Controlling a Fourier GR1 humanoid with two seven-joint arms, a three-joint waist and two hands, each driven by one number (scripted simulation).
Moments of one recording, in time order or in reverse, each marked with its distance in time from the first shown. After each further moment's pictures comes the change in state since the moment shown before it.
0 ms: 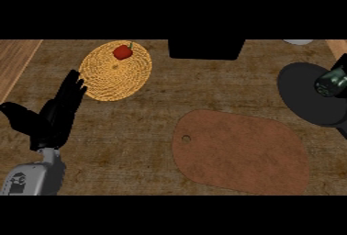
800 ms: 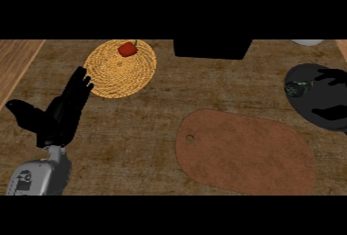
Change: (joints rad) left arm -0.022 -0.022 -0.026 -0.014 -0.009 0.003 0.013; right arm -0.097 -0.017 -0.032 0.436 0.050 -0.039 -0.014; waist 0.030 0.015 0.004
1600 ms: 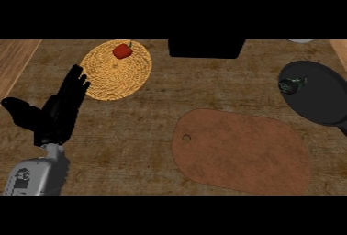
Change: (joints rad) left arm -0.012 0.003 0.023 0.012 0.001 0.012 -0.004; right arm 0.020 -0.217 -0.293 0.104 -0.309 0.482 -0.165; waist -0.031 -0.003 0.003
